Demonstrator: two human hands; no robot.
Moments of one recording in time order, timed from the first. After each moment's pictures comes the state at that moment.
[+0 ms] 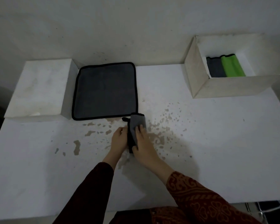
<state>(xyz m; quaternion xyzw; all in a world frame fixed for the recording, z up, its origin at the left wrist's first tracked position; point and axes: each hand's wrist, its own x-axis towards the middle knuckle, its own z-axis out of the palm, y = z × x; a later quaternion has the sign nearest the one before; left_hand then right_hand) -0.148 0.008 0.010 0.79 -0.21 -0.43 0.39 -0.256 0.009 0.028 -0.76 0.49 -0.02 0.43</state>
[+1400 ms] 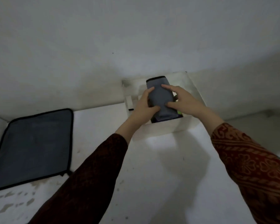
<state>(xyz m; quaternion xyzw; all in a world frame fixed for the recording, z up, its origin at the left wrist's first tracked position) -0.397 -0.288 0.145 0.56 -0.52 -0.51 0.41 -0.555 -0.329 0.171 -0.75 0.52 -0.18 0.37</state>
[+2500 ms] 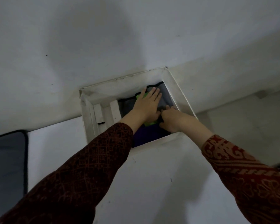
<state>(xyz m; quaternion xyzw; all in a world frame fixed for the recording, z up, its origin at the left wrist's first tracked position) -0.485 -0.439 0.045 0.49 -0.86 -0.07 -0.11 -0.595 -0.399 0.098 -0.75 0.56 0.25 0.24</state>
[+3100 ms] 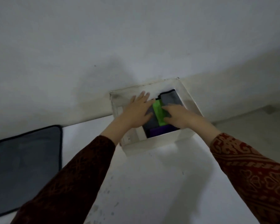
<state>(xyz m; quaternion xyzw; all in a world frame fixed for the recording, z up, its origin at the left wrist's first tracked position) -0.395 -0.358 0.136 0.54 -0.83 -0.14 0.01 -0.571 -0.363 0.145 -0.78 0.56 0.08 0.26</state>
